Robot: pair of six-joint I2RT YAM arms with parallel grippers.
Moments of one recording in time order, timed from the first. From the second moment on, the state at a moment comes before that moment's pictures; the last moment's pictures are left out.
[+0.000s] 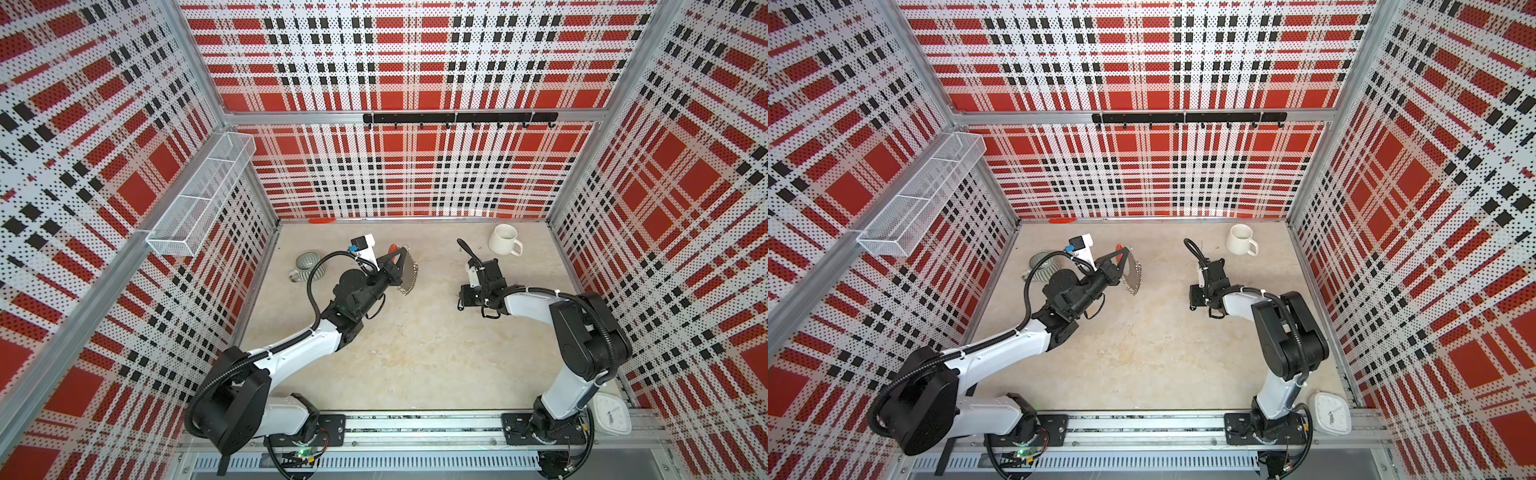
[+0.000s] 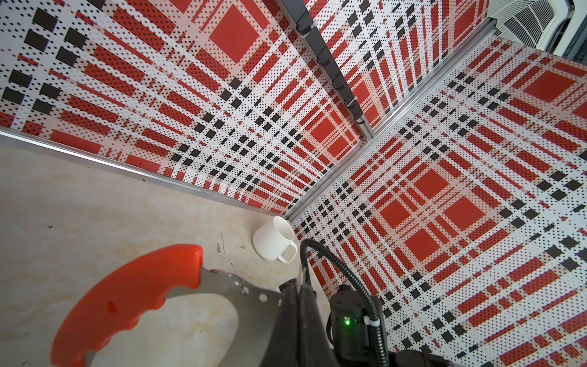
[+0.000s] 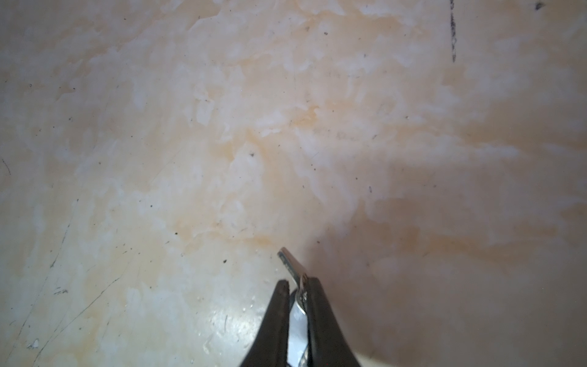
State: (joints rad) left arm -0.62 1.33 0.71 0.72 0.00 -0.78; right arm 0.33 1.74 0.88 -0.03 -0.13 0.29
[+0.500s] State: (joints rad) left arm -0.62 1.34 0.71 0.72 0.02 -0.78; right arm 0.33 1.74 0.87 -0.03 -0.12 0.26
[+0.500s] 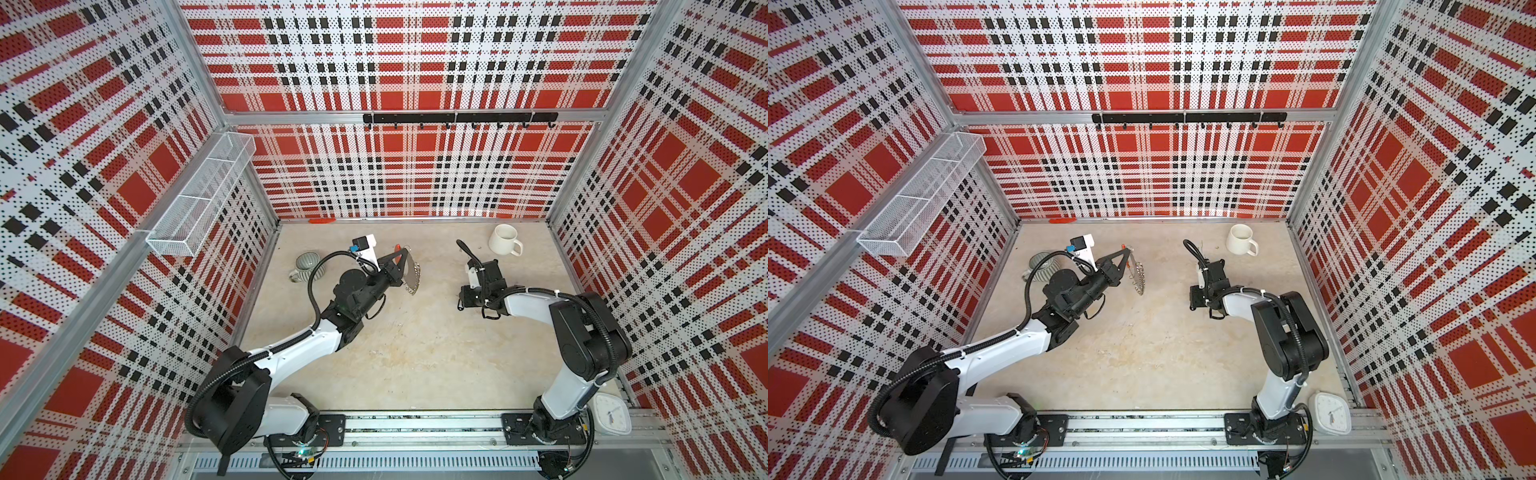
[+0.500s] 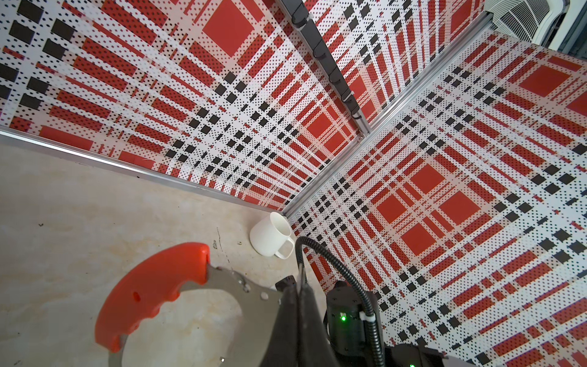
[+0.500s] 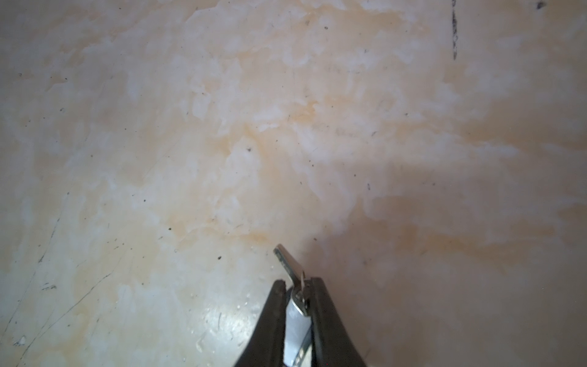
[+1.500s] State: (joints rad) left arm -0.47 1.33 0.73 0.79 0.22 -0.68; right arm 0.33 1.29 0.99 -0.07 -0.44 0.21
